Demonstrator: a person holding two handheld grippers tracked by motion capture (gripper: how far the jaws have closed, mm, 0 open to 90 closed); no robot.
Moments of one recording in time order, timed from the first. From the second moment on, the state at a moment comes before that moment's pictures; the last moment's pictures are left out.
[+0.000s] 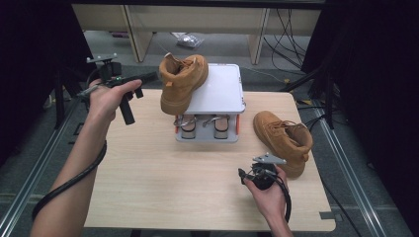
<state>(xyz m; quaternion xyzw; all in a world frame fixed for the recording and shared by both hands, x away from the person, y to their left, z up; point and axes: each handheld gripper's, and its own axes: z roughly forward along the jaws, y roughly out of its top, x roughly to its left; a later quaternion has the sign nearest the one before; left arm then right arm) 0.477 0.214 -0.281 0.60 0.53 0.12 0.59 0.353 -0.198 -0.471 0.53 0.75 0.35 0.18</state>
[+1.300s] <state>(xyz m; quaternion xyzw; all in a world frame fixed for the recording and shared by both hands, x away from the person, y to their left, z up) 0.459 0.176 -0.363 0.67 0.52 0.13 0.52 0.353 -0.198 -0.472 0.53 0.75 0.35 0.19</state>
